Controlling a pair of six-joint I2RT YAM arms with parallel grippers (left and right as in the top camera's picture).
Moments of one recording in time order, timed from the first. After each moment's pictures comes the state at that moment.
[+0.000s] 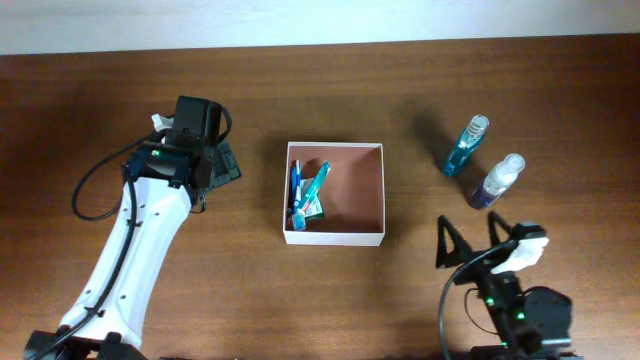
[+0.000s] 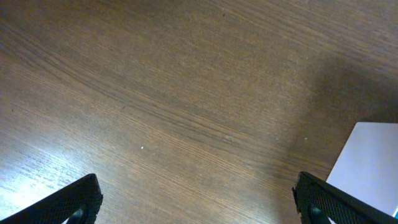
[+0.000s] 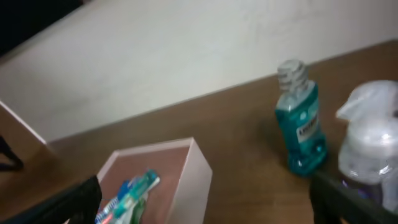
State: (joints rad) left arm -0.19 1.53 1.32 -0.98 -0.32 -0.53; right arm 0.00 0.14 0.27 -0.24 -0.21 0.38
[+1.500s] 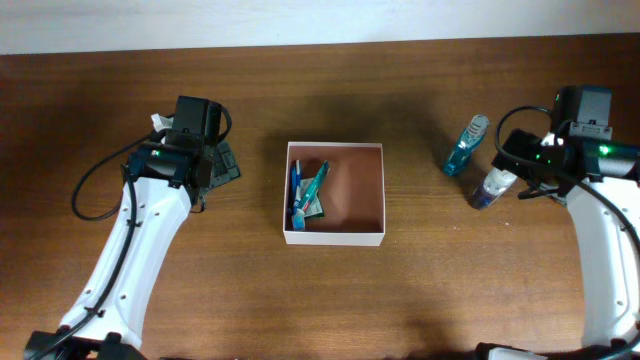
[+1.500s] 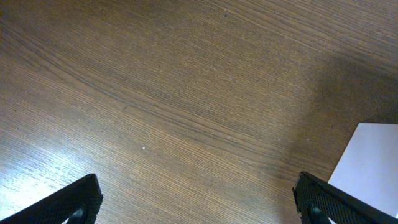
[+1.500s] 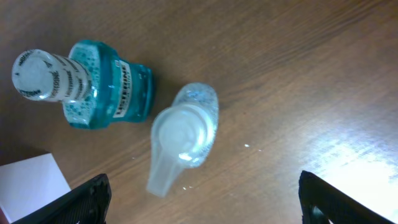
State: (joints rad) left arm -0.19 1.53 1.32 -0.98 -0.33 -0.53; right arm -0.21 1.44 1.35 -1.03 0.07 0.39
